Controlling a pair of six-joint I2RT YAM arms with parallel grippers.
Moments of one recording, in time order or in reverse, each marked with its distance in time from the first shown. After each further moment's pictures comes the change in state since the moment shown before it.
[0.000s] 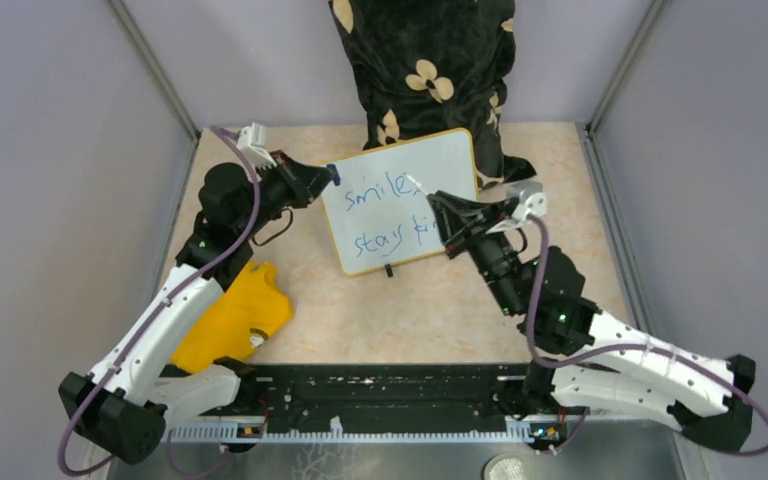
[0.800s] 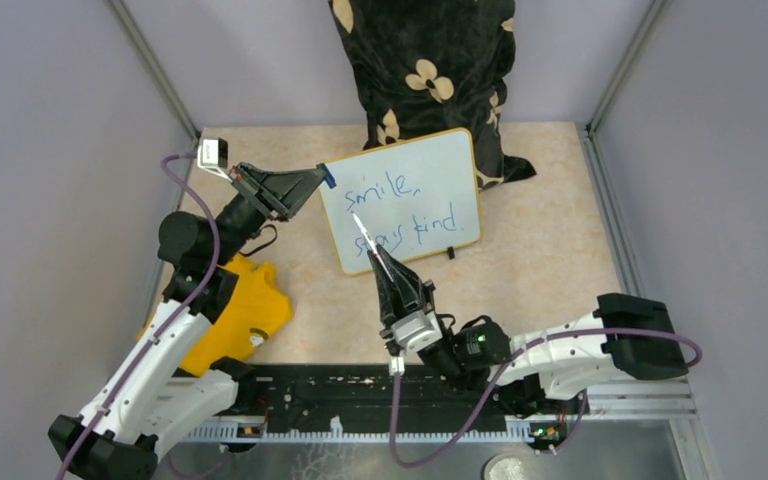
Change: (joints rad) left arm 0.039 -0.211 -0.196 0.521 0.248 -0.665; right arm 0.552 0.512 -0.226 1.265 0.140 -1.256
